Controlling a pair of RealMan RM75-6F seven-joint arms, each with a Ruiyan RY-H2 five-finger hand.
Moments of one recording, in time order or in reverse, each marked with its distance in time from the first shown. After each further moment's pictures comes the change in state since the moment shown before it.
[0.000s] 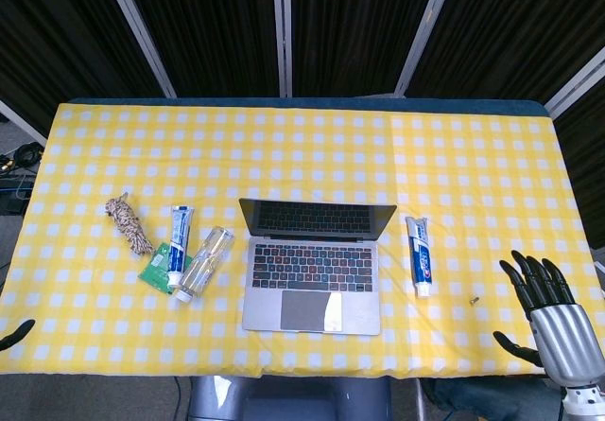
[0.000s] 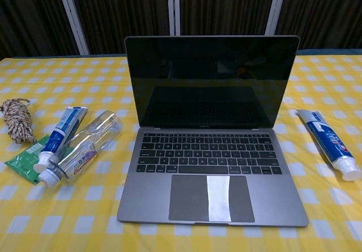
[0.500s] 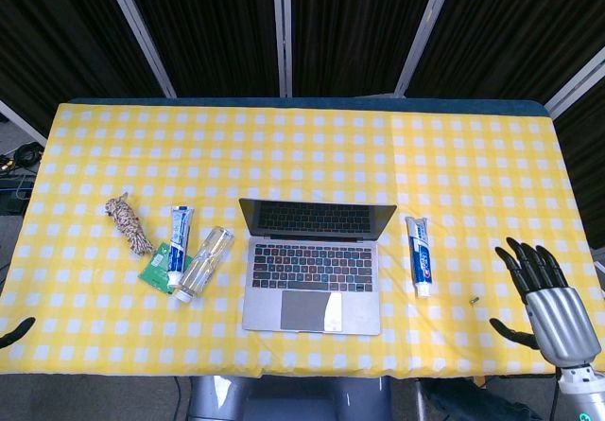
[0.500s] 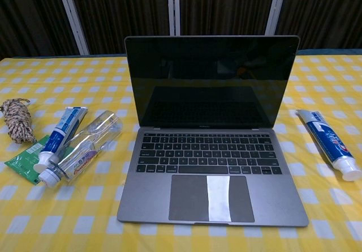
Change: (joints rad) left arm -0.009 0.000 -0.010 -0.003 -0.023 -0.020 0.005; right arm 0.093 0.016 0.059 0.009 0.076 -0.114 0.071
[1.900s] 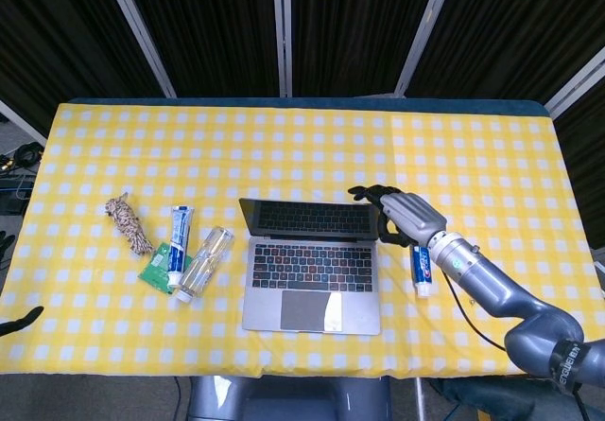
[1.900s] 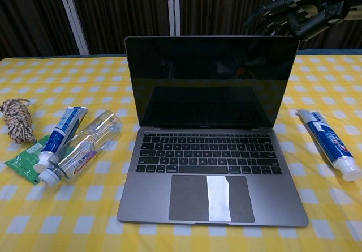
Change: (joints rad) left arm -0.065 -0.032 -0.032 0.017 -0.130 -0.143 0.041; right arm 0.739 0.014 0.240 -0.038 0.572 -0.899 0.254
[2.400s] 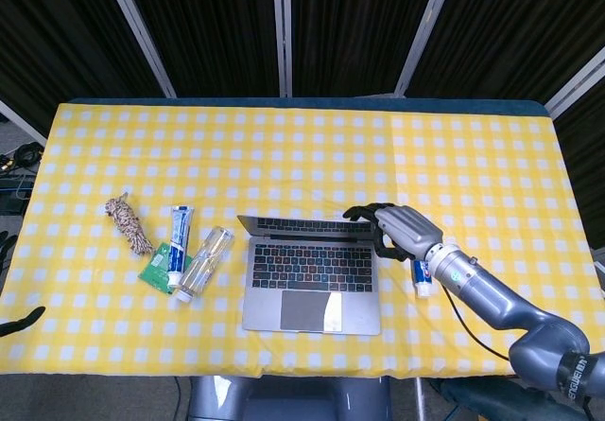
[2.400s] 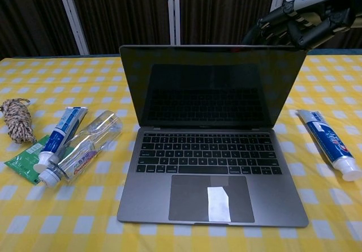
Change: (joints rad) left arm -0.002 -0.004 0.001 -0.001 0.003 0.002 0.009; right arm -0.009 0.045 -0.019 -0.080 -0.051 -0.027 0.017
